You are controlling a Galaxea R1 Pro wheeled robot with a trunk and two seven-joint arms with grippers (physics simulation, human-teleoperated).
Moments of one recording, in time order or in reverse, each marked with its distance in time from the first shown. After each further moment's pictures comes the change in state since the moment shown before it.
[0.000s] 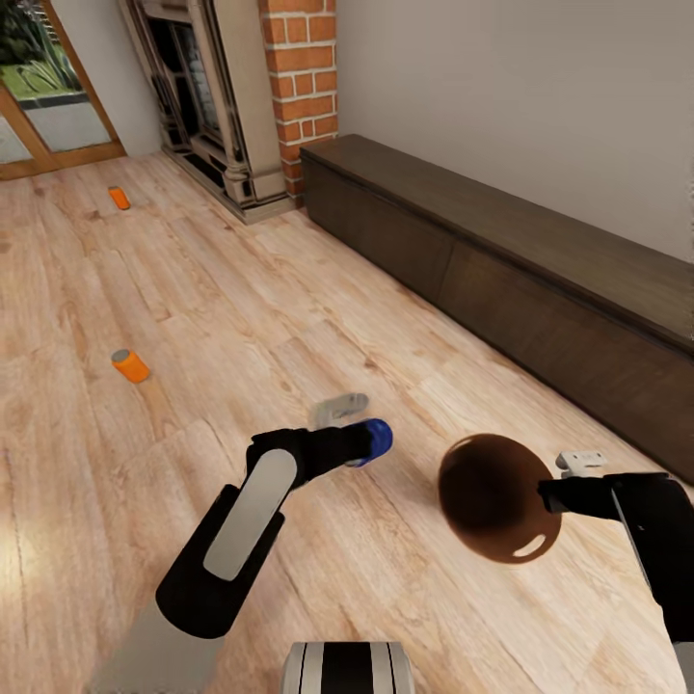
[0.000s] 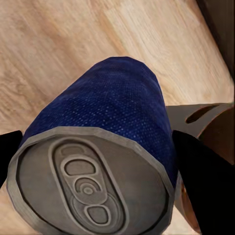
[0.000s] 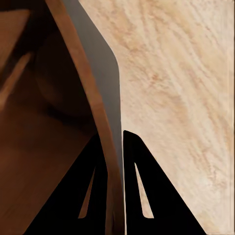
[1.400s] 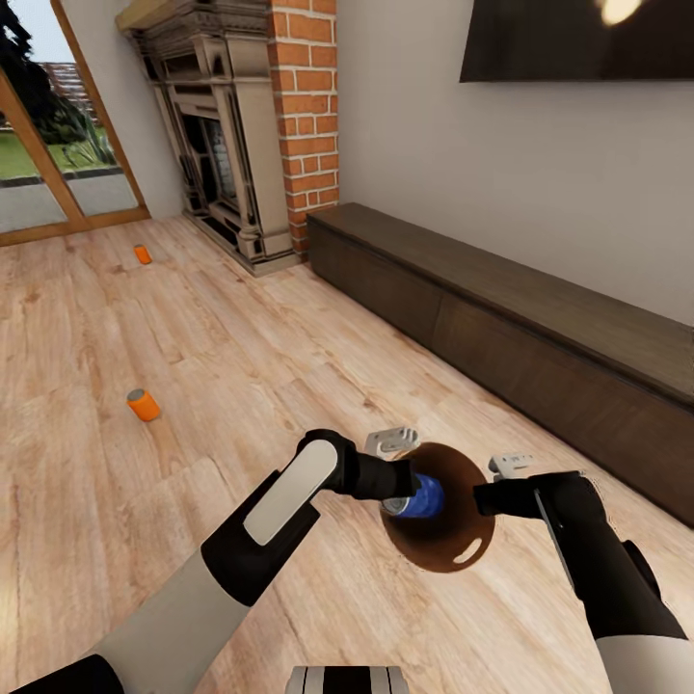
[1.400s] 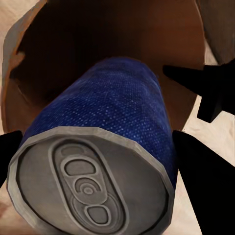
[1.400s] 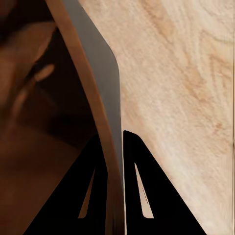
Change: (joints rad) left arm -0.126 -0.003 -0.195 0.261 0.401 0.016 0.041; right arm -0.020 0.165 0.148 0.026 -0.008 0.004 -0.068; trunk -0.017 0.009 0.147
